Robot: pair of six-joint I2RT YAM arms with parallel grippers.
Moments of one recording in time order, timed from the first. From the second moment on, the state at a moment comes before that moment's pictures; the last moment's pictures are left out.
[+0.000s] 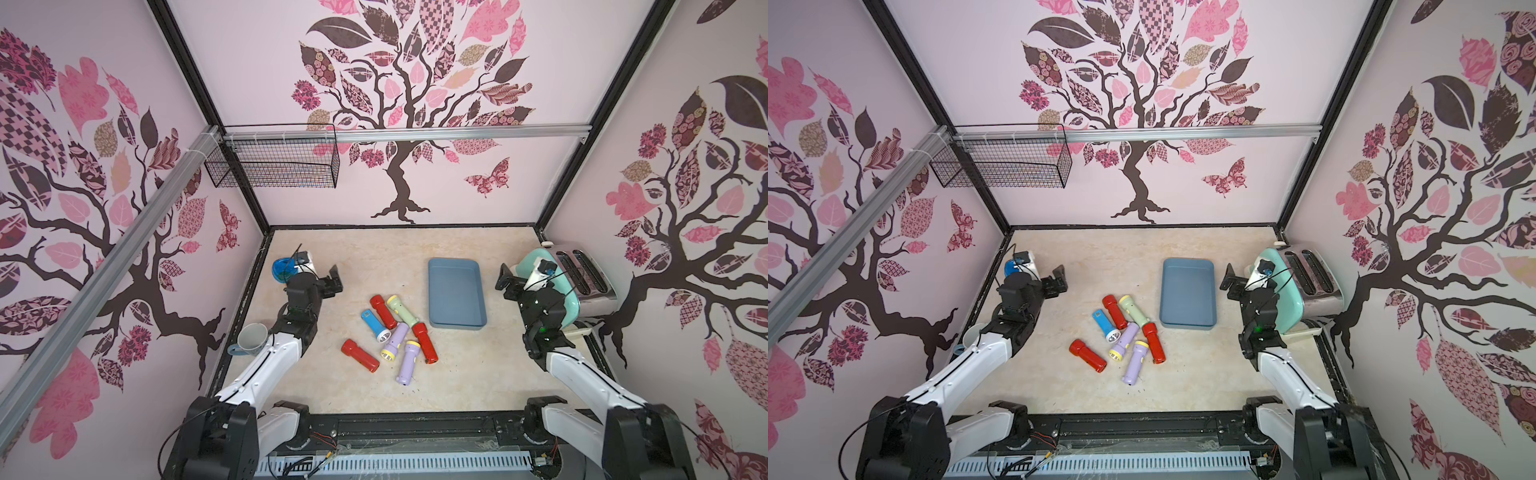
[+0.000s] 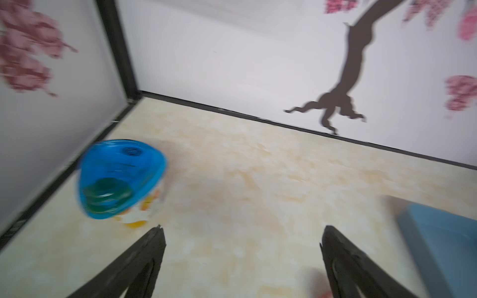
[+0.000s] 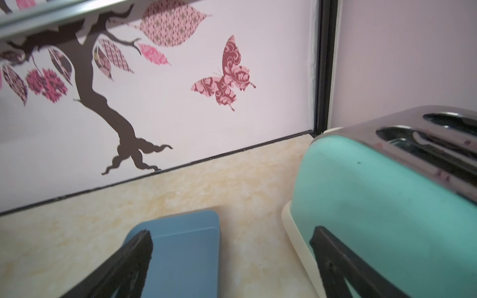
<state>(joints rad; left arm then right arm) -0.26 1.12 0.65 0.12 -0.17 -0.30 0.07 0.99 0.42 0.50 0.17 0.31</state>
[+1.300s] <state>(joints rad) -0.41 0.55 0.33 -0.45 -0.35 -0.69 0.82 1.29 0.43 0.10 -0.03 0.64</state>
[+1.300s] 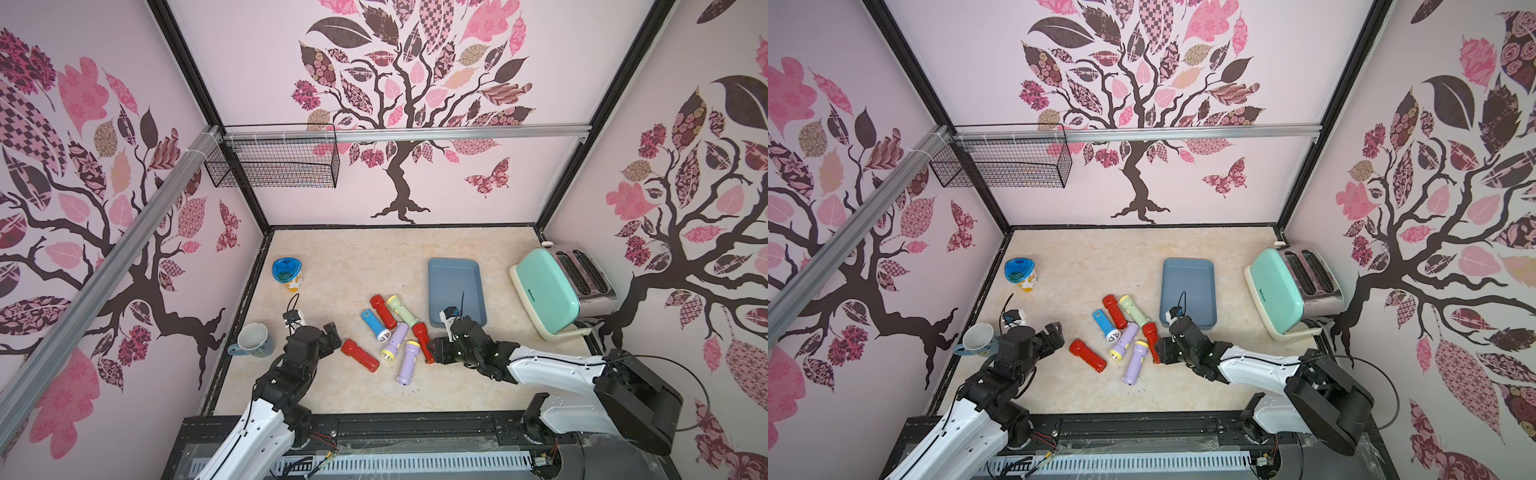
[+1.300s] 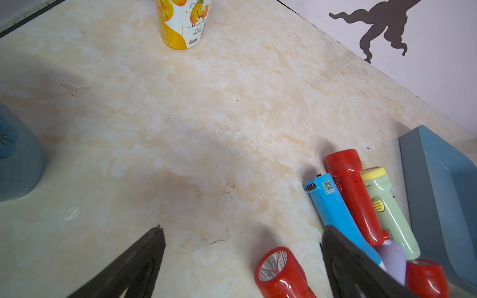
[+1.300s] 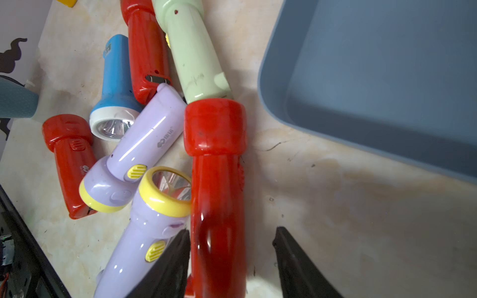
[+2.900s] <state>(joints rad) -0.41 0.63 0.33 -0.43 -0.36 -0.70 0.82 1.45 0.49 0.20 0.08 0.51</state>
